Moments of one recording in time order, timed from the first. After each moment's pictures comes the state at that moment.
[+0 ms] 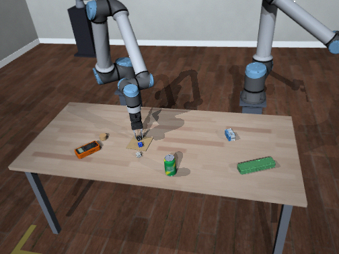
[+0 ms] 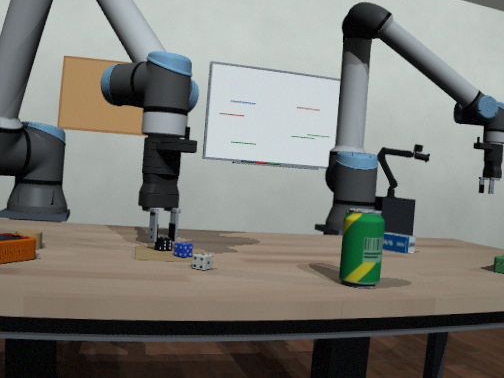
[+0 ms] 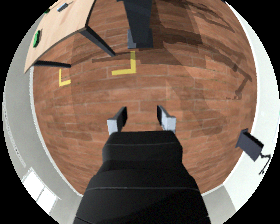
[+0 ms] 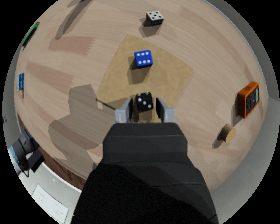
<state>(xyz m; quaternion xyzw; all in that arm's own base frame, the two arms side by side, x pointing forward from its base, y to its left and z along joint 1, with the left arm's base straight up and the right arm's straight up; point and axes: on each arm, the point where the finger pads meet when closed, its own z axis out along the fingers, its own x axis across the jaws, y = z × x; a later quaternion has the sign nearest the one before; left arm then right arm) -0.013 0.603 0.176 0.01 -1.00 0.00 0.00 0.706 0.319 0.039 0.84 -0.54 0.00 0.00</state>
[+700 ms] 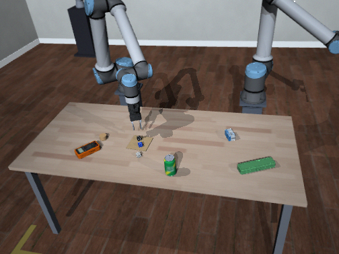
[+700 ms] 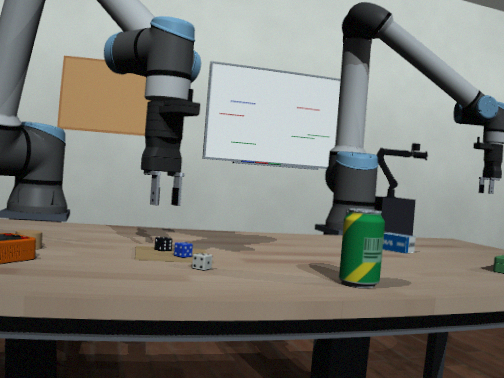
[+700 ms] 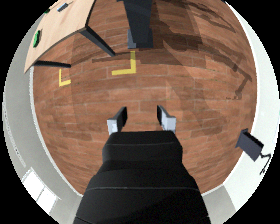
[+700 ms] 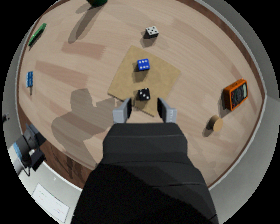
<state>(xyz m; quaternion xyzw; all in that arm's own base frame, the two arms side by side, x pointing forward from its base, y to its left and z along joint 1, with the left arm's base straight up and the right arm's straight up) -0.013 0.603 0.176 0.01 -1.00 0.00 0.00 0.706 0.319 0.110 0.84 -0.54 0.00 0.00</state>
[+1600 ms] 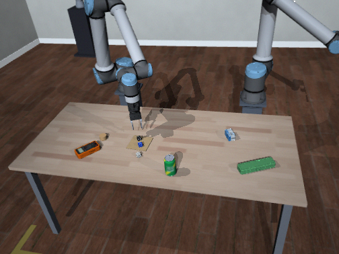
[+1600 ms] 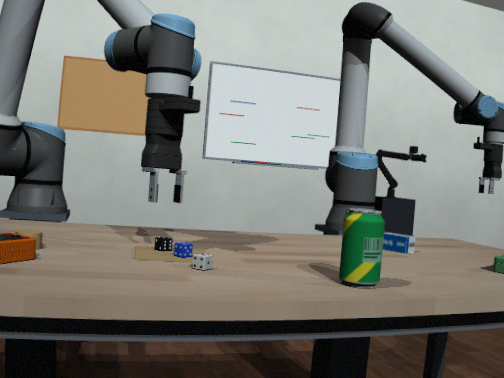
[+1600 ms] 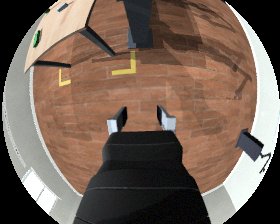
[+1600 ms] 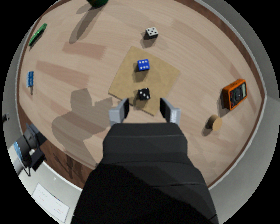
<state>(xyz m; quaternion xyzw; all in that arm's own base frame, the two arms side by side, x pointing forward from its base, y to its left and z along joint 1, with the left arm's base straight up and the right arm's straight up) -0.013 0.603 0.176 0.01 -1.00 0.00 0.00 0.706 0.319 0.116 0.84 -0.54 0.00 0.00</state>
